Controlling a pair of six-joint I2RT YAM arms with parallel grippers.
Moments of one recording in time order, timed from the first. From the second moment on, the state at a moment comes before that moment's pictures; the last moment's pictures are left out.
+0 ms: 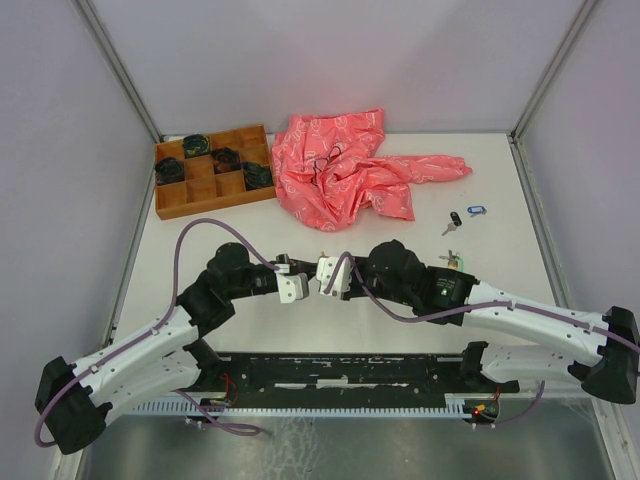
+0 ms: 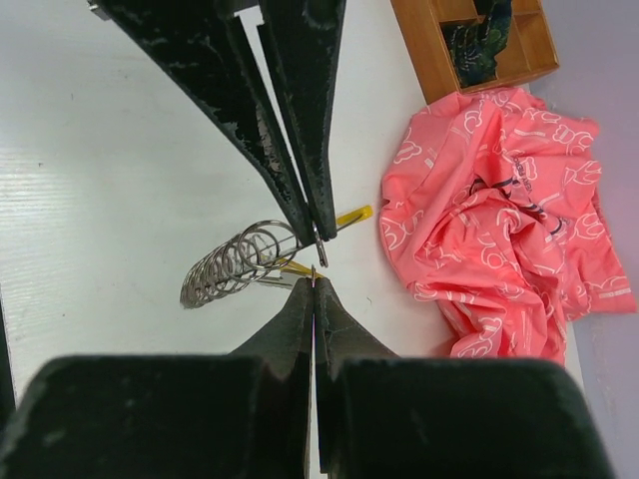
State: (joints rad) left arm -0.78 0.82 0.53 0.17 0.55 0.65; right arm 1.13 1.10 0.90 -0.27 0.08 -0.58
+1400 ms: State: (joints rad) left arm -0.78 0.83 0.53 0.17 0.58 0.65; right arm 1.13 1.08 0.90 -0.27 0.08 -0.57
